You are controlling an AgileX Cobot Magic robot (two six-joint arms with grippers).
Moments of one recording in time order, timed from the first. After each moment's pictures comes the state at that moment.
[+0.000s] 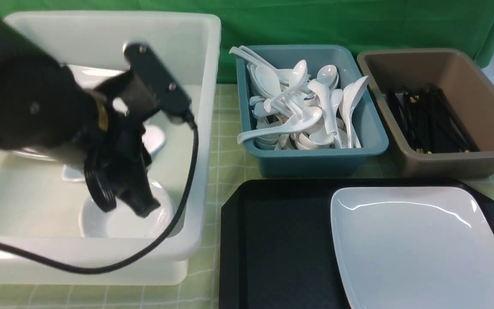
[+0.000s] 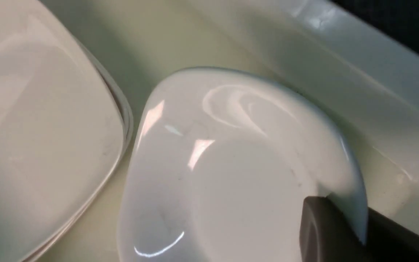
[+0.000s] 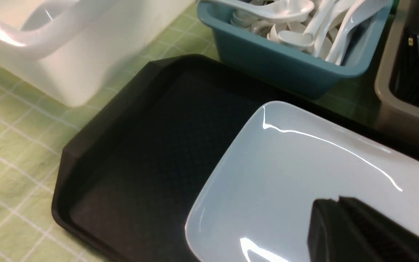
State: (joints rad) right arm 0.50 0.52 -0.72 0.03 0.73 -0.07; left arm -0.51 1.38 -1.06 0.23 0.83 0.32
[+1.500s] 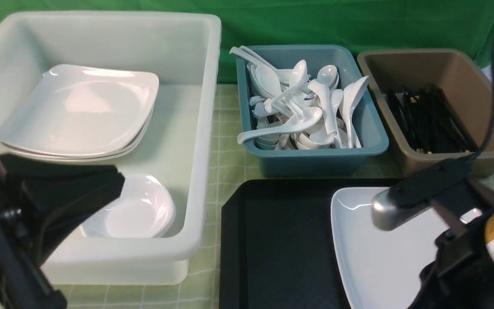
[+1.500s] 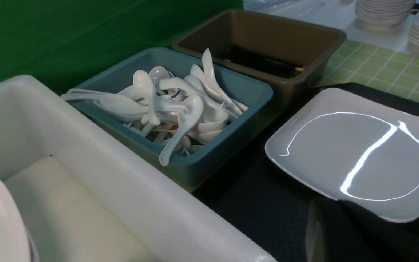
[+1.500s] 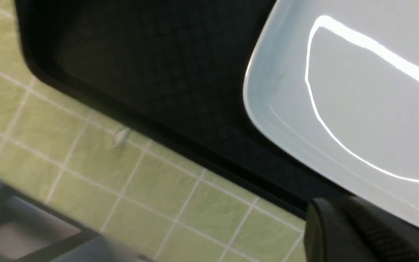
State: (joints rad) right arm 0.83 1.27 -0.95 -0.13 1.04 0.35; left arm -0.56 0.59 -0.64 -0.37 0.45 0.50
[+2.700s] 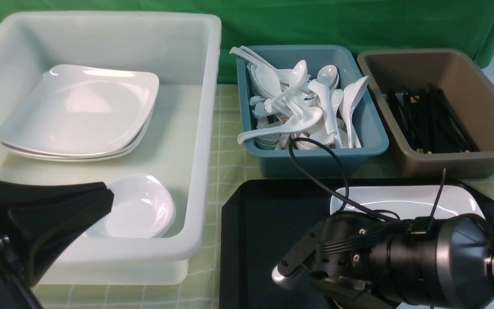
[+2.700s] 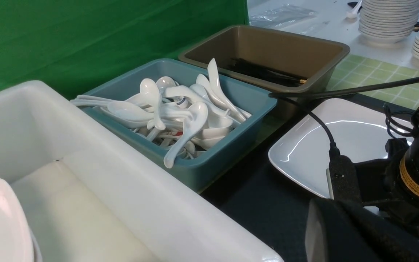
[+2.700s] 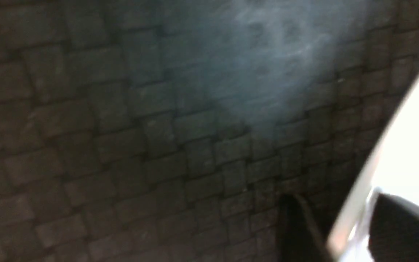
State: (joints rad) right arm 0.95 1.80 -0.97 -0.38 0.86 0.48; left arm -0.56 0.54 -0.58 -0.40 0.40 0.54
